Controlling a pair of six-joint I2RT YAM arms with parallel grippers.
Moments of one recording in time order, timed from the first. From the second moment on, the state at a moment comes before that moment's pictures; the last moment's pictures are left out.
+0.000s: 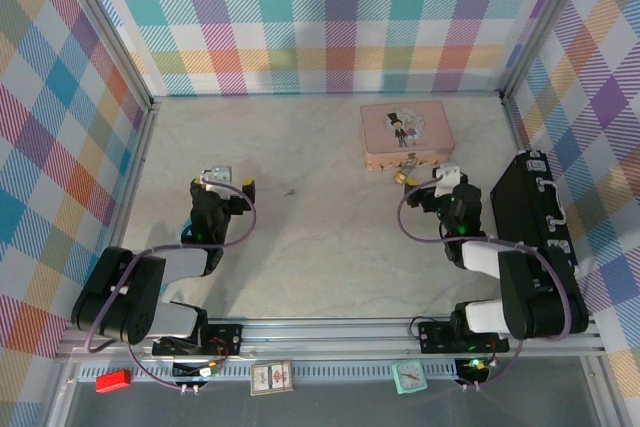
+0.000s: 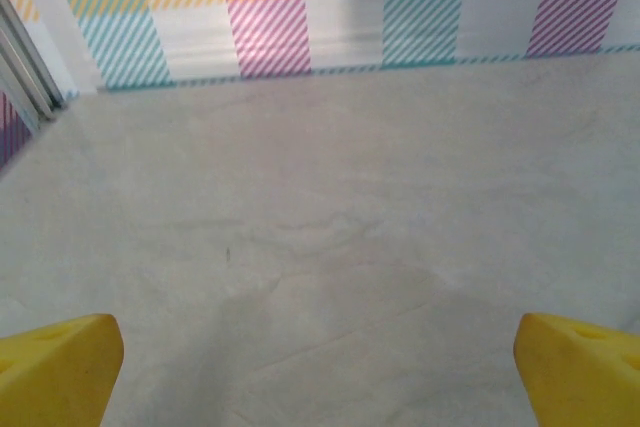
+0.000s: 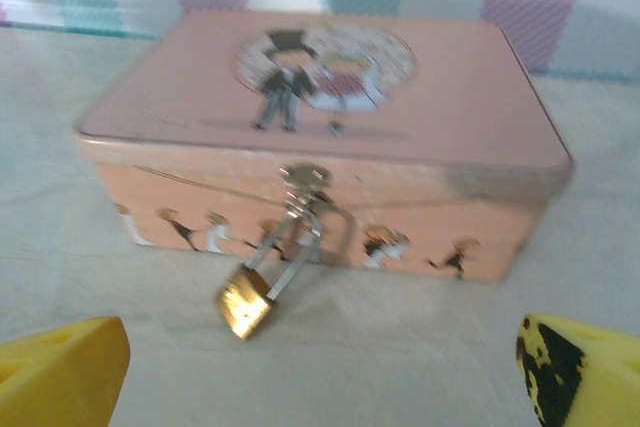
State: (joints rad) left arm -0.25 1.33 0.30 0.81 -0.27 0.03; right arm 0.14 1.31 0.30 0.74 -0.07 -0.06
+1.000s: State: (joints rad) left arm -0.30 0.86 0.71 -0.56 -0.23 -0.64; right arm 0.21 0.75 0.63 -0.42 -0.18 0.54
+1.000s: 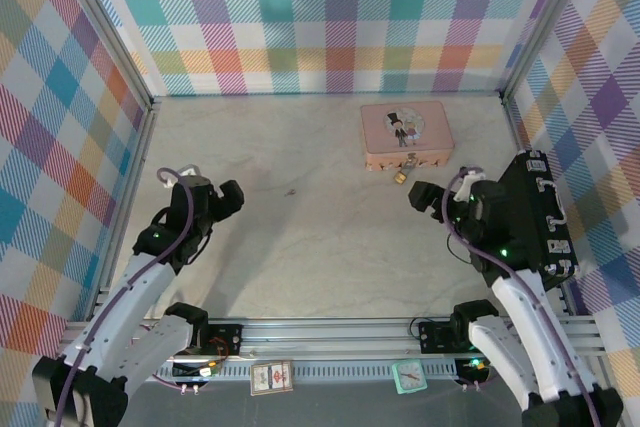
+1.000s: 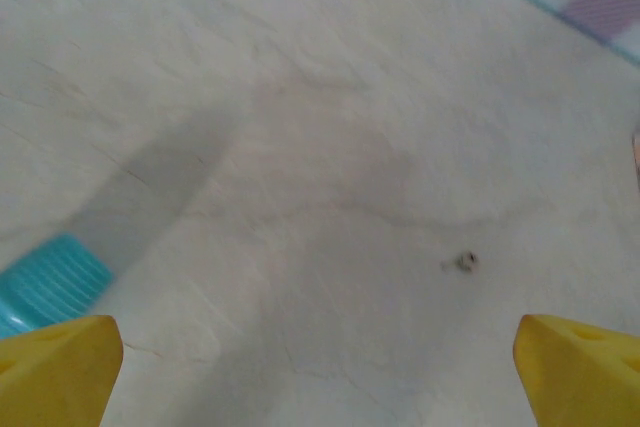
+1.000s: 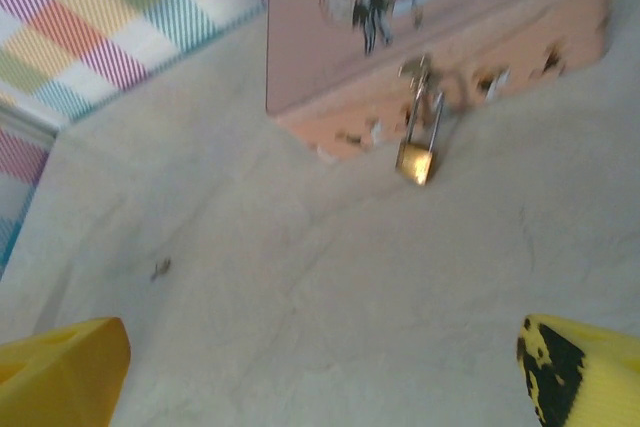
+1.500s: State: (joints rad) left arm -0.38 0.45 0.44 -0.57 -0.33 -0.58; right arm 0.58 1.45 1.09 -0.49 -0.16 0.50
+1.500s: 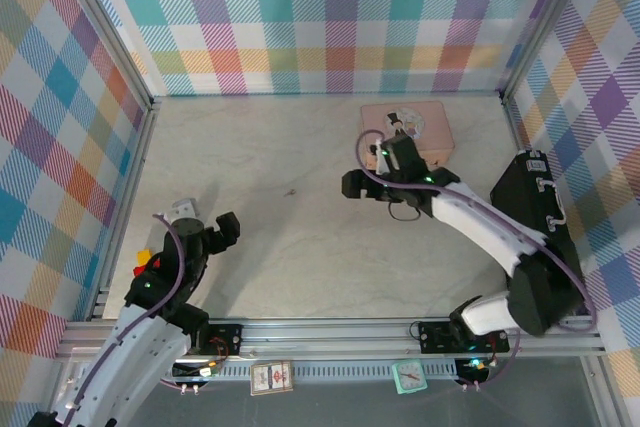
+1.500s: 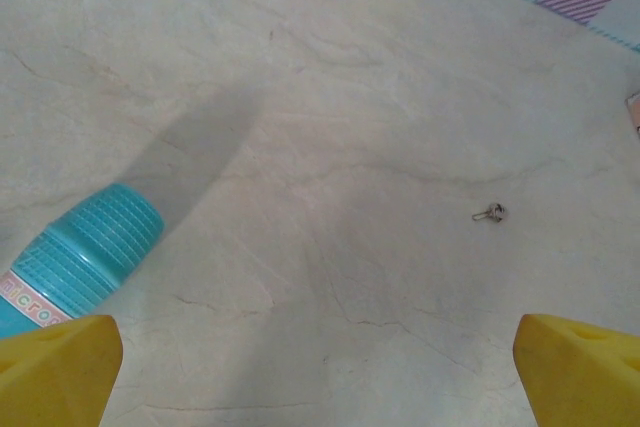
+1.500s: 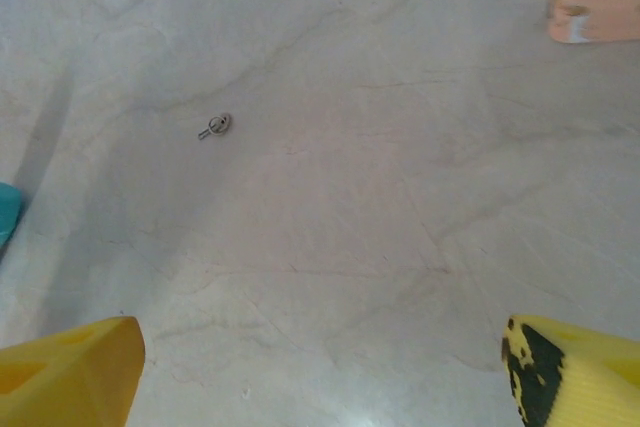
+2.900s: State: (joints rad) left arm -0.38 0.44 0.43 -0.56 -0.25 -0.58; right arm 0.82 2.56 2.32 -0.98 0.02 0.60
